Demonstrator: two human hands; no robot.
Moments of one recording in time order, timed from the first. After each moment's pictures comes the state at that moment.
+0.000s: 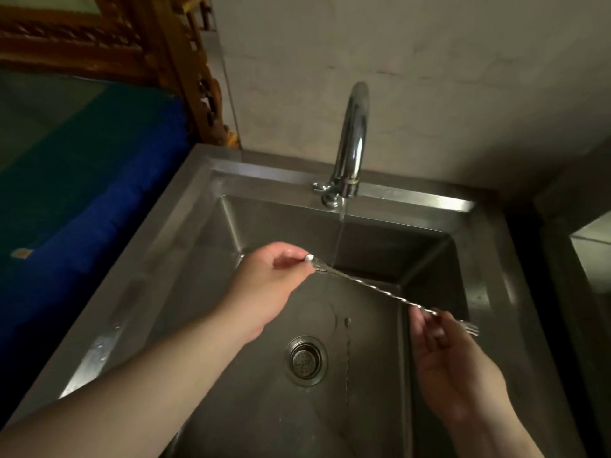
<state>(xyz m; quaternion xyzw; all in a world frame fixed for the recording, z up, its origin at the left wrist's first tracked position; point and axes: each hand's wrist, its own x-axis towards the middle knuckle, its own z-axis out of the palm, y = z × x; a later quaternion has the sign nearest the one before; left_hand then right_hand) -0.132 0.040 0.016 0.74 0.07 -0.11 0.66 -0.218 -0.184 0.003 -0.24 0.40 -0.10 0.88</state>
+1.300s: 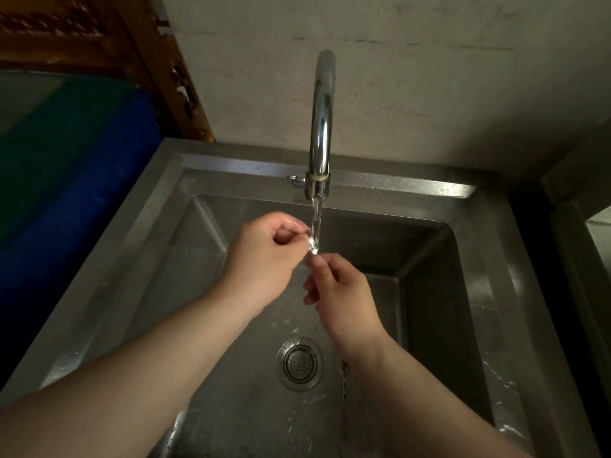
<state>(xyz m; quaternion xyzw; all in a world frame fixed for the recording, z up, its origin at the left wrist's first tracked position) -0.083 0.000 0.009 0.80 0.01 -0.02 0.60 -0.136 -0.112 -0.015 -0.73 0.17 0.05 0.66</state>
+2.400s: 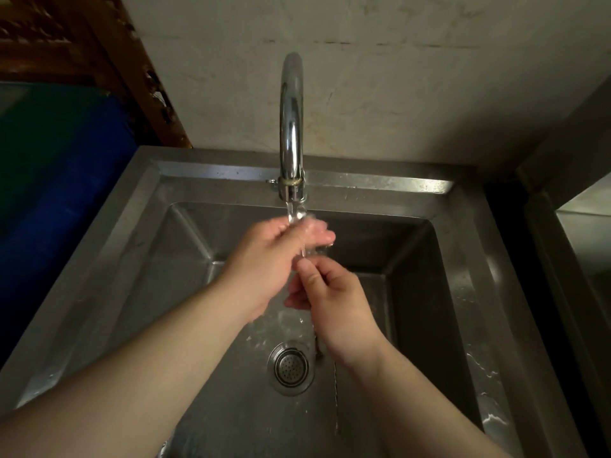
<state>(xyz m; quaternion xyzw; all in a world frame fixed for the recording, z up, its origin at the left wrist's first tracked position) -0.083 -0.022 0.028 0.69 -0.02 -0.17 0.70 -0.142 -0.123 -0.013 -0.67 0.11 0.04 0.74</state>
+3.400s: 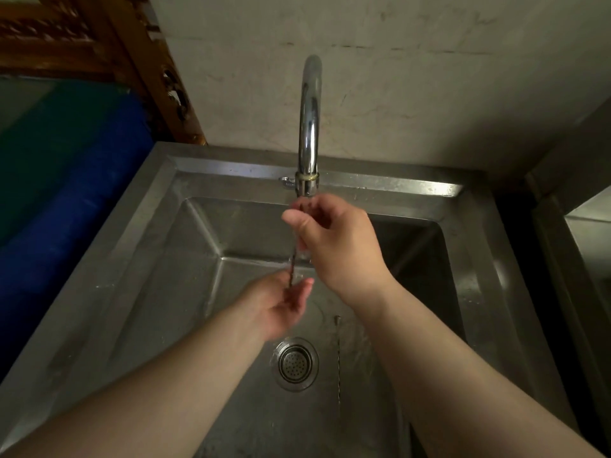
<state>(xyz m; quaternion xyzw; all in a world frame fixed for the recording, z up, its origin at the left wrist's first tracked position) -0.092 -0.016 -0.046 0.41 0.41 -0.30 0.76 -0.102 -0.124 0.047 -0.79 0.03 -0.04 0.61</state>
